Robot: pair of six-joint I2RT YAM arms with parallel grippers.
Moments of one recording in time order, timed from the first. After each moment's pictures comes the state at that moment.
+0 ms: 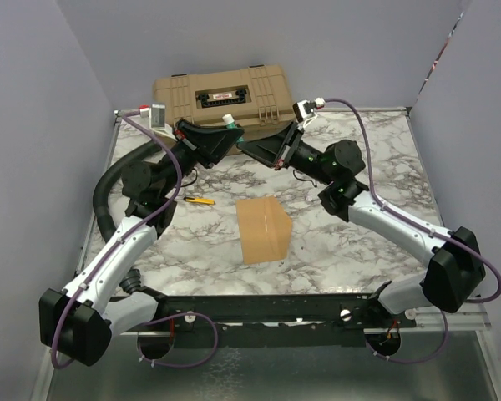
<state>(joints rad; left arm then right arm) -0.39 1.08 0.90 0.77 0.46 -0.96 0.69 1.41 1.12 0.68 -0.47 1.16</state>
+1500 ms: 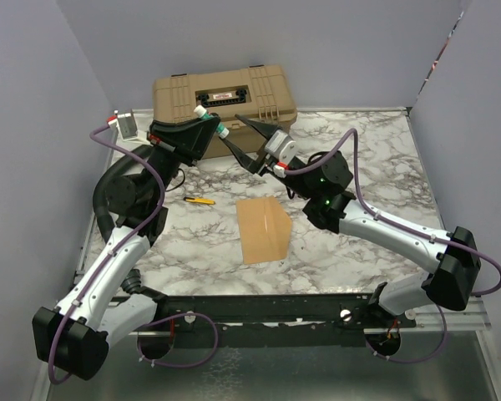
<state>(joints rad) -0.37 0.99 0.87 0.86 0.30 -0.97 0.94 1.43 1.19 0.77 -0.15 -0.48</state>
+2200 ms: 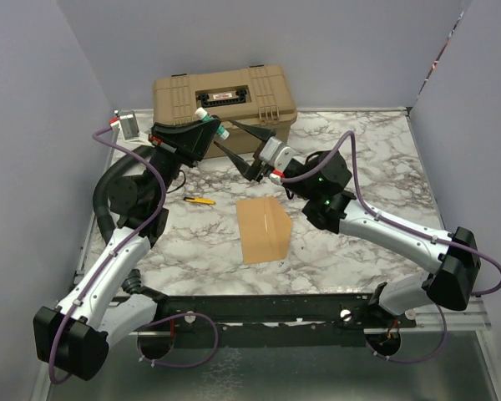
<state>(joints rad) -0.37 0.99 0.84 0.86 0.29 -0.98 0.96 1.43 1.22 0.71 -0.22 -0.54</state>
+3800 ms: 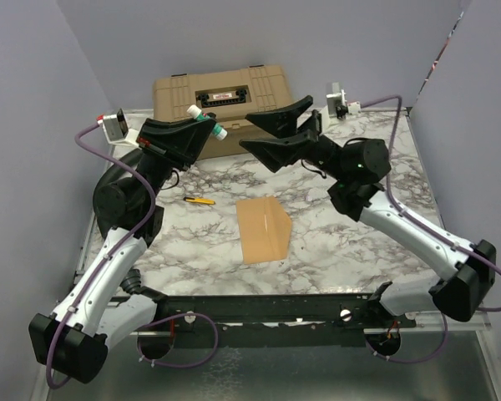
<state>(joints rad) -0.37 0.98 0.91 0.97 0.37 -1.08 0.75 1.38 1.22 0.86 -0.49 0.62</state>
